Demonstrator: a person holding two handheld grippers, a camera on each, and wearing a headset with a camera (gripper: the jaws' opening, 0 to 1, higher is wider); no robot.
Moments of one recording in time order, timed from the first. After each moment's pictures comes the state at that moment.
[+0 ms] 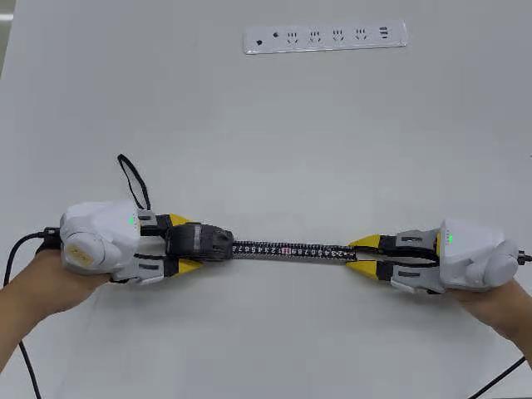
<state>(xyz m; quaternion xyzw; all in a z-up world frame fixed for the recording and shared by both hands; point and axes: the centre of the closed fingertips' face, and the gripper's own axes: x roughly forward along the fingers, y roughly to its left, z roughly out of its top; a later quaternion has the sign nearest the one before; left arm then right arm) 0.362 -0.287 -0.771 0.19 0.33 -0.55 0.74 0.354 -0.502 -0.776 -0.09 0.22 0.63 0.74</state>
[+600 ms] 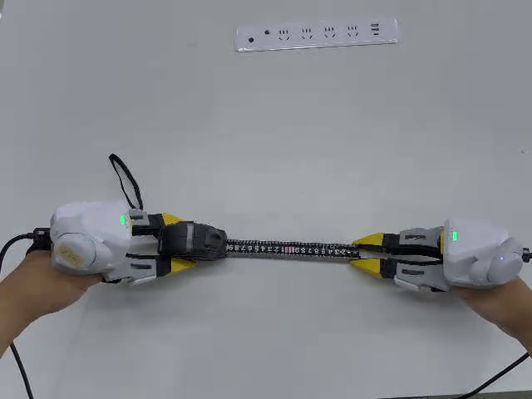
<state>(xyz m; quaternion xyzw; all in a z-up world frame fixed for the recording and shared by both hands) 0.362 -0.287 -0.770 0.19 0.33 -0.55 0.74 0.353 -0.516 -0.775 -0.09 0.22 0.62 0.74</state>
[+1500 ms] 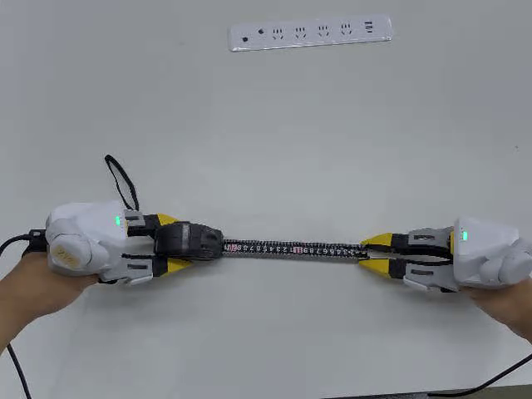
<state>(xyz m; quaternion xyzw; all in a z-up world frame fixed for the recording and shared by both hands) 0.362 -0.286 -0.772 0.19 0.33 -0.55 0.74 0.350 -0.530 -0.769 -0.09 0.23 0.62 0.75</state>
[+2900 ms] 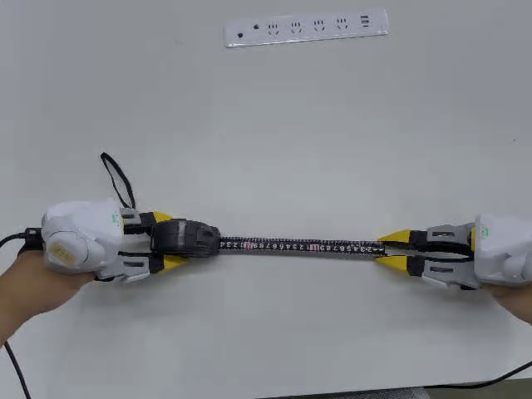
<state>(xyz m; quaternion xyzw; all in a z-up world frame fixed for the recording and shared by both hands) 0.361 -0.286 -0.773 0.20 0.34 -0.54 0.74 0.346 -0.559 -0.770 -0.09 0.24 0.61 0.75</state>
